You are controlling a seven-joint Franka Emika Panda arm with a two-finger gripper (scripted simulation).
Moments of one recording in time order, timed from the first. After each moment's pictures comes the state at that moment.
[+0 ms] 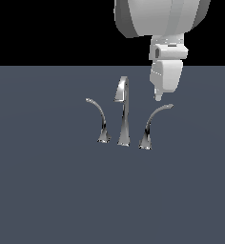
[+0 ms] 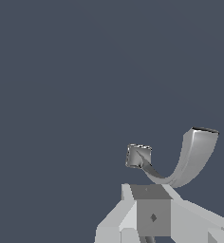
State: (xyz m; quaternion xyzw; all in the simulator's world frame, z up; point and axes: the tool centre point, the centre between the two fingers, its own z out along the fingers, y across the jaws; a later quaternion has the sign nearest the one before) arm 0.010 -0.153 0.190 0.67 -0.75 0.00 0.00
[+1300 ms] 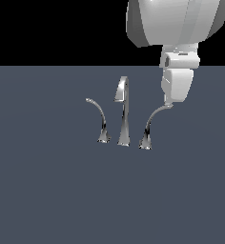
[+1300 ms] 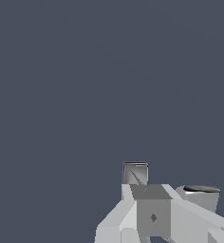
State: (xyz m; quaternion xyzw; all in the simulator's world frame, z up) arm -0.011 -0.182 0.170 0.62 -0.79 0.00 0.00
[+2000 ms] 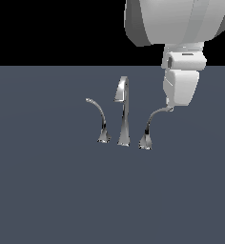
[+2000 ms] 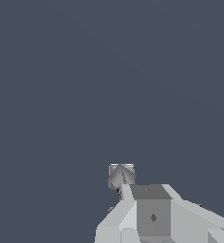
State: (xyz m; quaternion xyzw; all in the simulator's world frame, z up) arm -0.038 -0.178 0.170 0.62 -0.79 0.01 0.00
